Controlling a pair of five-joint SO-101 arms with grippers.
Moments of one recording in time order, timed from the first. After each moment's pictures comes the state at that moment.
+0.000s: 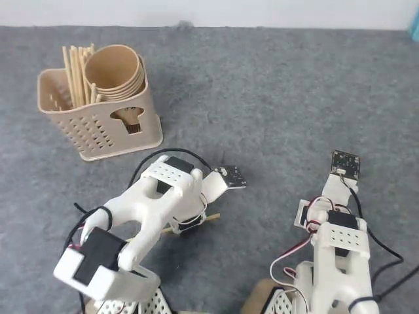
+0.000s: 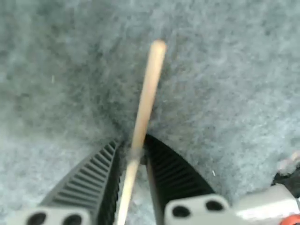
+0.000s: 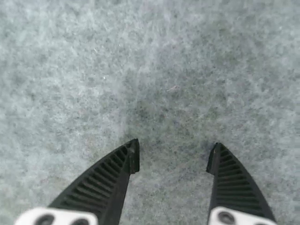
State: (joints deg) left arm 19.3 0.6 47.4 71.4 -32.9; right arm 8.6 -46.2 79.8 46.2 -4.1
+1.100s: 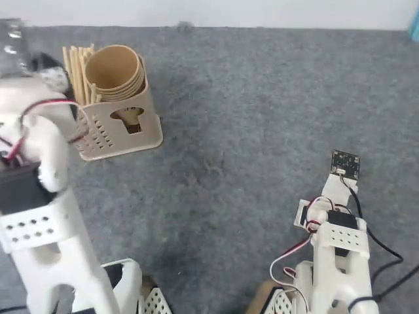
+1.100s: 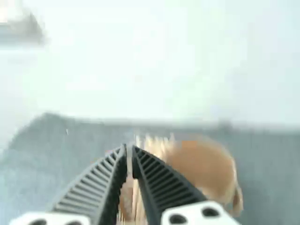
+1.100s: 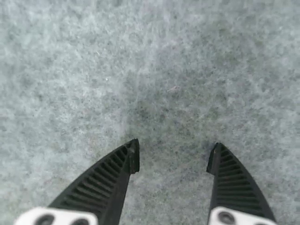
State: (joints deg) left arm -20.1 -37.1 6.6 61.1 -1.3; right arm 8.6 -46.2 79.8 46.2 -4.1
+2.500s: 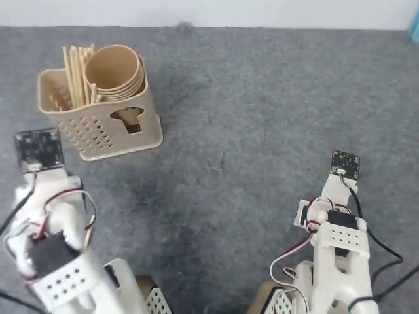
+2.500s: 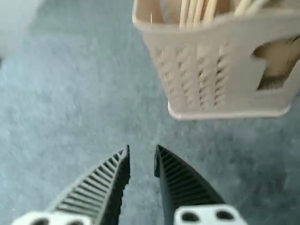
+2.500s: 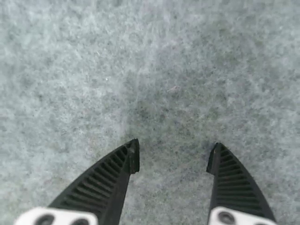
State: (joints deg) left arm -37.6 -71.2 56.6 72.0 -13.8; right arm 8.6 -46.2 79.8 46.2 -4.1
